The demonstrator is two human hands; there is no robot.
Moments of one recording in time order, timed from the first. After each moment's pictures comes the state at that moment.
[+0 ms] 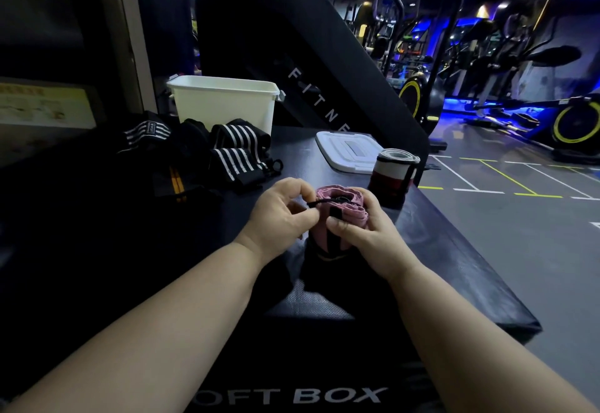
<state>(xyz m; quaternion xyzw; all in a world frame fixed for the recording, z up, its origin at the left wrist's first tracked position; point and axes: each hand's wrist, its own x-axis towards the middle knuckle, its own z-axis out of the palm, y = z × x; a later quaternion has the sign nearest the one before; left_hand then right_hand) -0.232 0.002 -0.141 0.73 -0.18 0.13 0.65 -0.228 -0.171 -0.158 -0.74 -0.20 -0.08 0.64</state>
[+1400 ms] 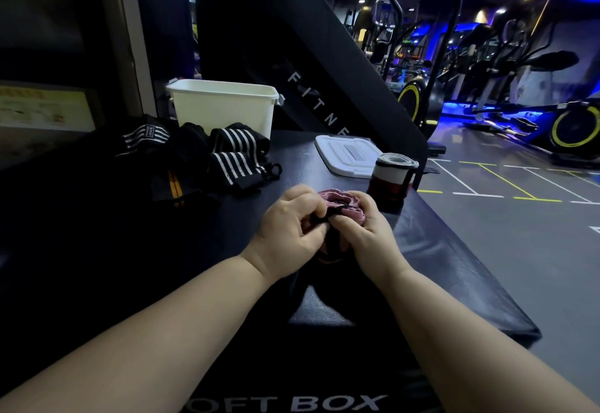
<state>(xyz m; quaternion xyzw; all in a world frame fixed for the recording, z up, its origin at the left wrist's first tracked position) -0.224 -0.001 -0.158 0.79 -0.29 0.32 0.45 -0.227 -0.161 -0.155 -0.75 -0.17 -0.14 0.62</state>
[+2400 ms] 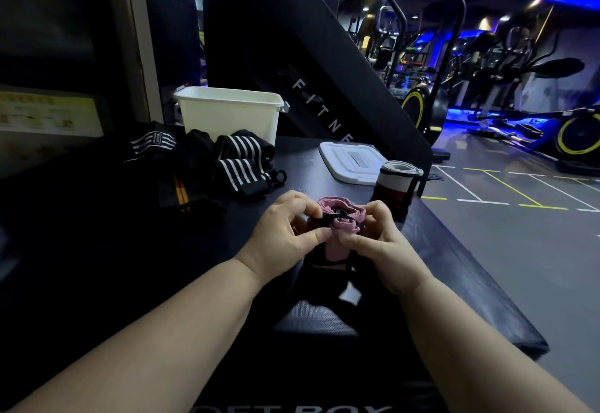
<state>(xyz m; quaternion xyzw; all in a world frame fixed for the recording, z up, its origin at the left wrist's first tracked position) -0.227 0.012 -0.152 0.78 -0.25 0.23 0.53 -0.226 -0.179 -0.158 -0.65 -0.20 0.02 0.73</state>
